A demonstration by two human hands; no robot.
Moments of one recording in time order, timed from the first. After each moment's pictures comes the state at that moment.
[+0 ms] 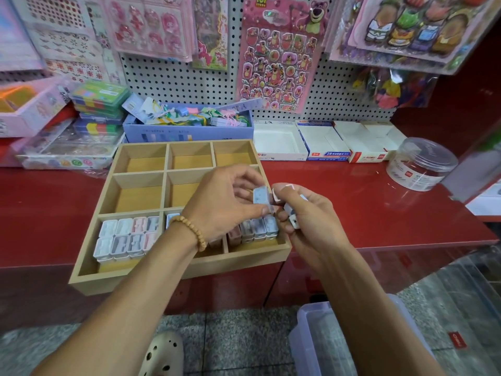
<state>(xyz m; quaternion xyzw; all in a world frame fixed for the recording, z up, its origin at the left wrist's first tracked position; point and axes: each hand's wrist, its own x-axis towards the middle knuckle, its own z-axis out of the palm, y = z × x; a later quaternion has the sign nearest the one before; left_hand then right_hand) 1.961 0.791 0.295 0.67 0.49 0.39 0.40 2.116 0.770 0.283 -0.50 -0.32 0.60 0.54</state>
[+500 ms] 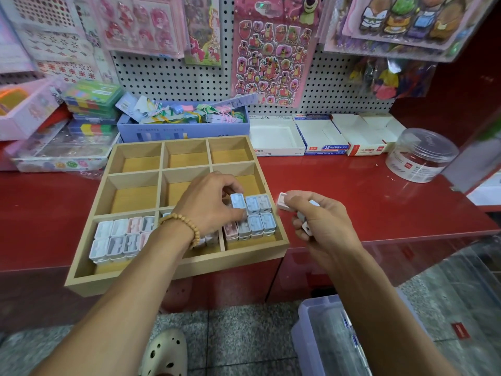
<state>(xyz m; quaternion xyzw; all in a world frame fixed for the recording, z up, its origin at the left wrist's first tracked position) 1.951 0.806 0.280 0.73 0.59 0.25 0.22 2.140 0.763 0.274 -0.56 -0.33 0.55 0.52</state>
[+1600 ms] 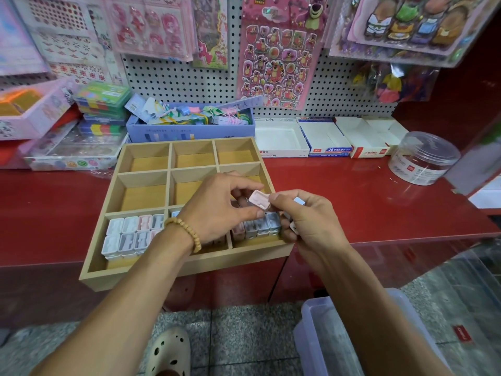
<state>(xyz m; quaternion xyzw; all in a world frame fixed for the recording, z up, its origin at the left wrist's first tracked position) 1.949 0.789 0.288 0.74 0.48 0.35 0.32 2.114 0.762 0.277 -0.53 -0.37 0.57 0.51</state>
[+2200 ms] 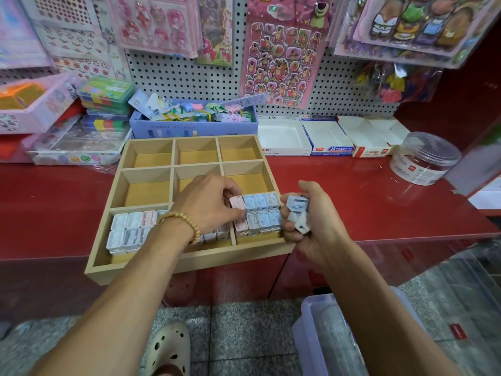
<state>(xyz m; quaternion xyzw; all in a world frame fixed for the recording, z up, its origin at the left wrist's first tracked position) 1.931 0.797 0.283 0.74 0.60 0.21 0.20 2.117 0.770 0.278 -0.54 -0.22 0.66 0.48</state>
